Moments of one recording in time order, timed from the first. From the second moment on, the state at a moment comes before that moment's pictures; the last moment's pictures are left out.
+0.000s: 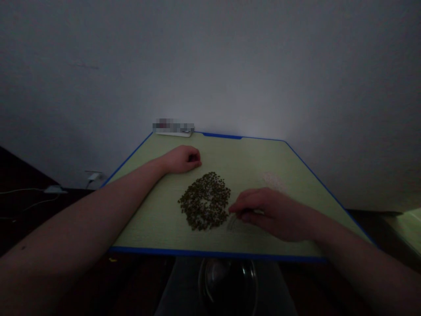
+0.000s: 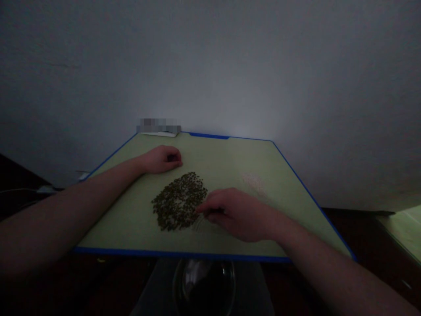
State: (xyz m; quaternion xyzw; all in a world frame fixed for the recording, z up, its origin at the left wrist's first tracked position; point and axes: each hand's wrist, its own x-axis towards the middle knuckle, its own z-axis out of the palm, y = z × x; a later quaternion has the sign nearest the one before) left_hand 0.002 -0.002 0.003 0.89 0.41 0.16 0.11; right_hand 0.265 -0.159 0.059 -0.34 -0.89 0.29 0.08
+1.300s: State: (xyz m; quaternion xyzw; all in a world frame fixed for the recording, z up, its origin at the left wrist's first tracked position) left_hand 0.002 0.000 0.001 0.89 0.42 0.17 0.11; right_hand 0.236 -0.176 0.038 -0.40 -0.86 0.29 0.09
